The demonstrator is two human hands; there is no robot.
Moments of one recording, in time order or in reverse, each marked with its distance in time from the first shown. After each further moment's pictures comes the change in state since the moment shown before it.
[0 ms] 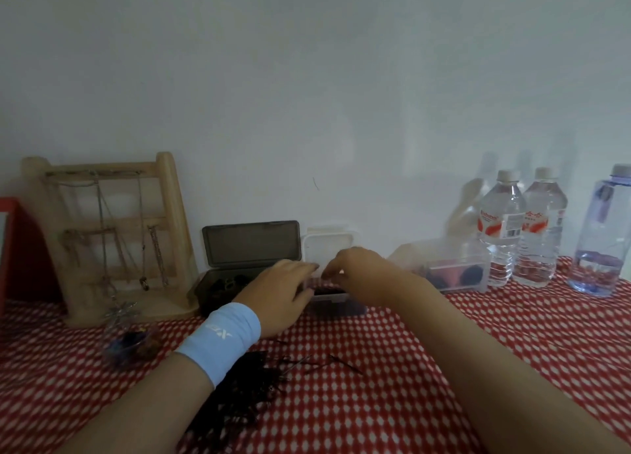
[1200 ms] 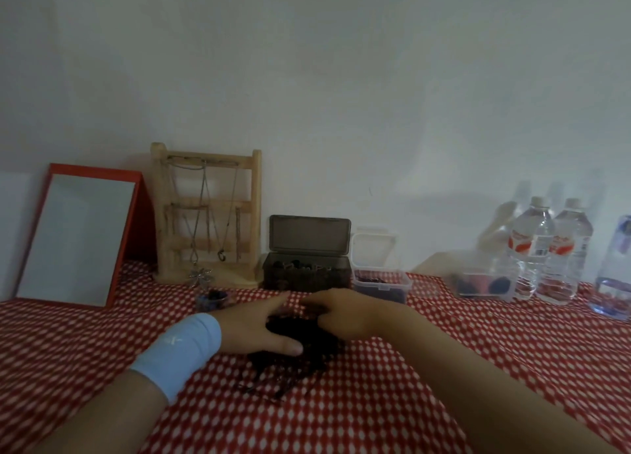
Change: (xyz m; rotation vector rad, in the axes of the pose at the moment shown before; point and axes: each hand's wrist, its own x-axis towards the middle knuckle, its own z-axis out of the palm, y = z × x) left_hand -0.153 -0.042 -0.056 -0.400 -0.420 -0.249; right_hand -0.039 -0.142 0.020 0.287 -0.311 -0.119
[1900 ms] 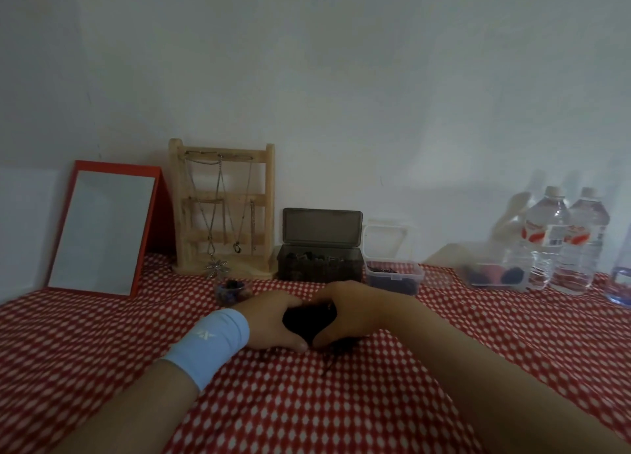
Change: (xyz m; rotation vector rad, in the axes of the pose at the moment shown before) left_hand 0.005 -0.008 0.013 0.167 0.119 -0.022; right_hand 0.005 -0.002 0.011 -0.101 -0.008 -0.080
